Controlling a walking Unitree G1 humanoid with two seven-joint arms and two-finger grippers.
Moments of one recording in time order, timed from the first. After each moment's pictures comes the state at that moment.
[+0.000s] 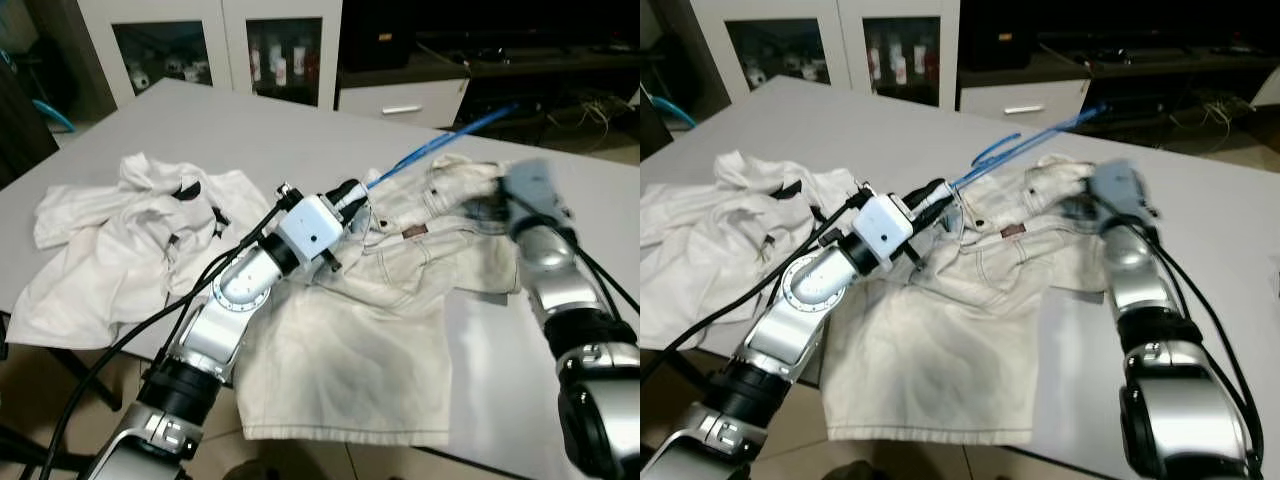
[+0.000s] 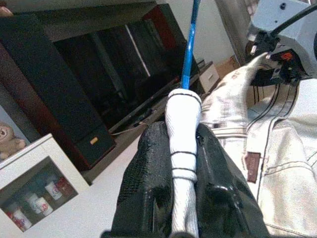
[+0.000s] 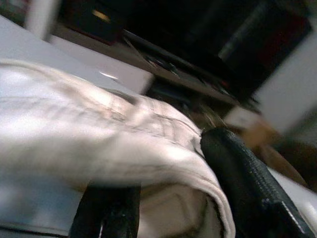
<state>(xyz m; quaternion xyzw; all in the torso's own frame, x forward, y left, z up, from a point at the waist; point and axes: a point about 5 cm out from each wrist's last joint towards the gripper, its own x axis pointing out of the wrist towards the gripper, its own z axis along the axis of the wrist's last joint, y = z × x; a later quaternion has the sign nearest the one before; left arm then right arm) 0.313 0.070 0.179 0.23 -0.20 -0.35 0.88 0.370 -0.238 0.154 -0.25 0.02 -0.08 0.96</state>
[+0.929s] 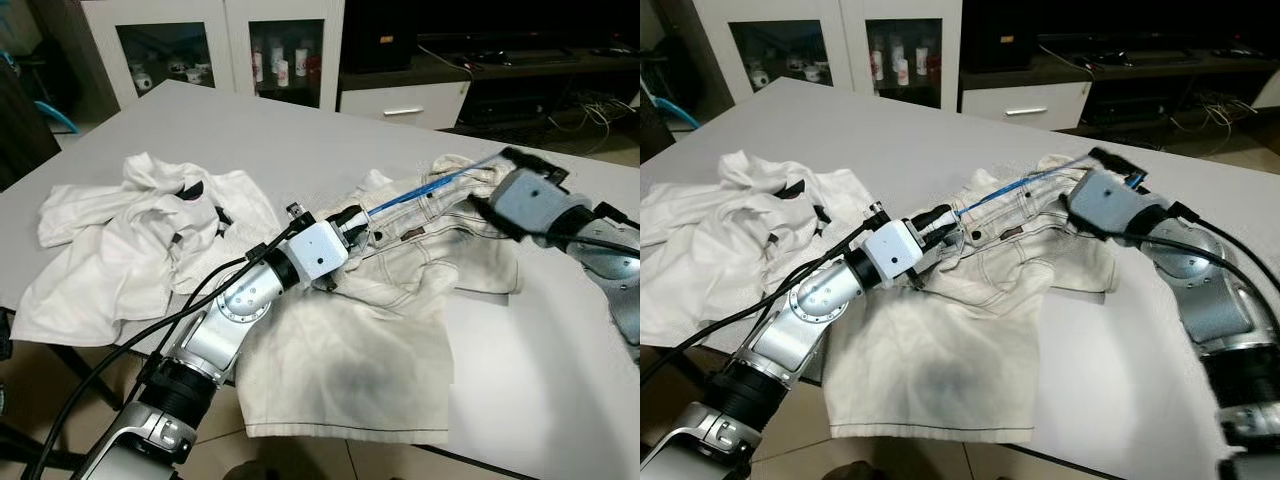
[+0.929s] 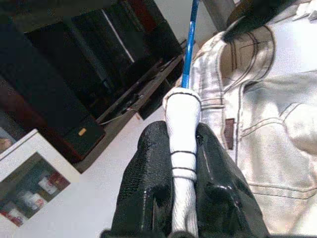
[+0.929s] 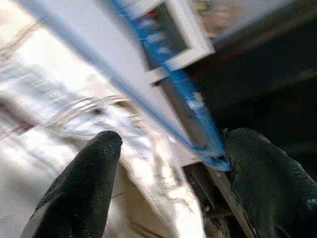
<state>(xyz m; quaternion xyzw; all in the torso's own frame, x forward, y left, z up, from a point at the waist) 0.313 0.073 0.156 0.28 -0.18 -0.38 0.86 0.325 -0.240 0.201 -0.48 -0.02 0.21 0.85</state>
